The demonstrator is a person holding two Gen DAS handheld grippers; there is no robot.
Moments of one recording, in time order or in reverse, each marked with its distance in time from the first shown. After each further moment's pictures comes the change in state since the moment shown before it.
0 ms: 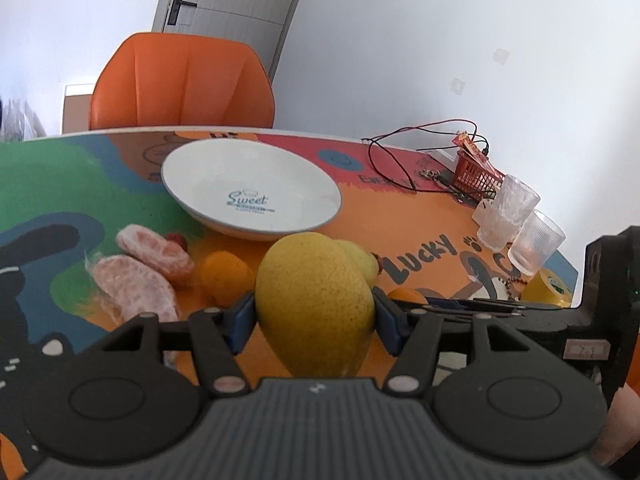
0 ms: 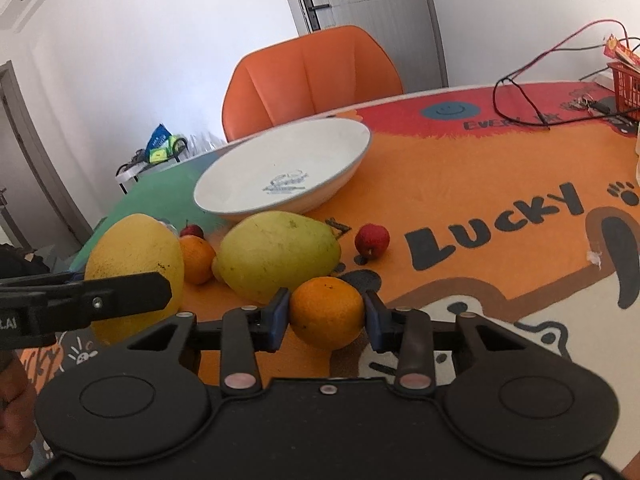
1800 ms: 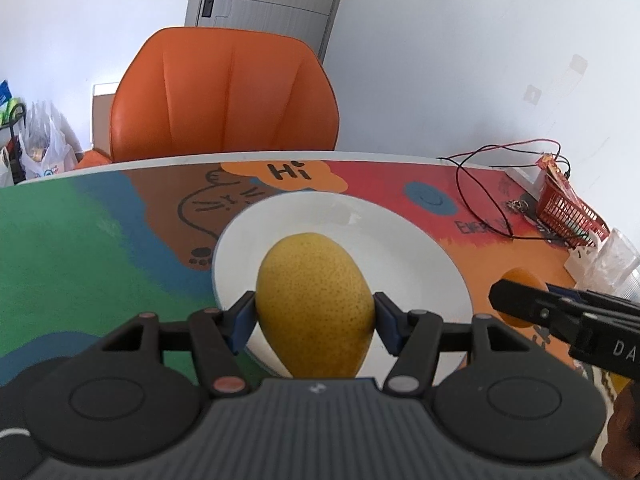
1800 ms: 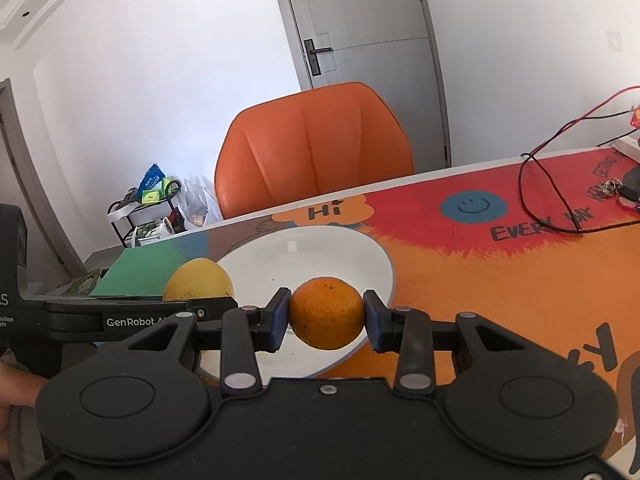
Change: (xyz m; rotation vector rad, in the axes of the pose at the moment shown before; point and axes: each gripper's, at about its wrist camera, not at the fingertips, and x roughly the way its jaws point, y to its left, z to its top) left arm 0.105 0.072 0.096 -0.009 0.044 0.140; right arm 0.048 0.015 0.093 -0.018 -0.122 -0.030
